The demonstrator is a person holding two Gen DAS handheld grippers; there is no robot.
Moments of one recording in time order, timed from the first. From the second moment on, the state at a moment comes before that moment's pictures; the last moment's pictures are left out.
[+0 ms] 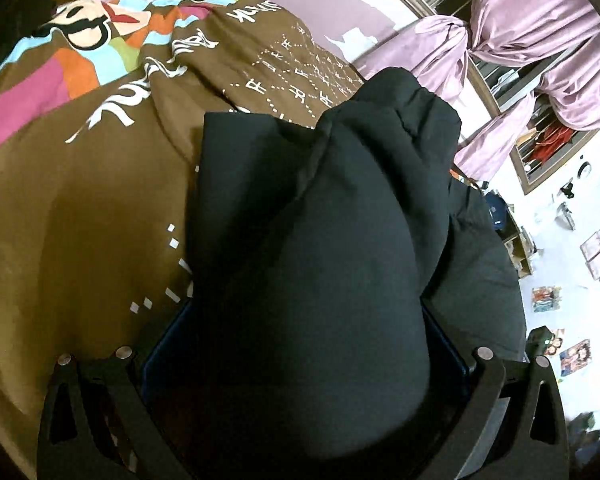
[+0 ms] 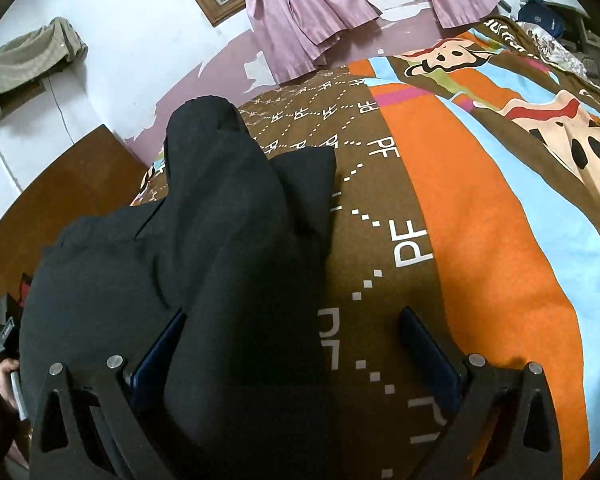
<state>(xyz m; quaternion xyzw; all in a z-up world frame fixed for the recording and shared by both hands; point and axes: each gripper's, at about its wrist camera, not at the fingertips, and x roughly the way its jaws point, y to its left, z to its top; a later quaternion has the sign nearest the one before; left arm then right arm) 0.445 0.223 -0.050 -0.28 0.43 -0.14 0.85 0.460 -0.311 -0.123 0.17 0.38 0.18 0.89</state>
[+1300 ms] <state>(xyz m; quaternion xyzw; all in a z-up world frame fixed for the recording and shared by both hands) 0.410 0.263 -0.046 -0.40 0.40 -0.16 0.81 0.447 -0.246 -0.080 0.12 0.42 0.24 0.87</state>
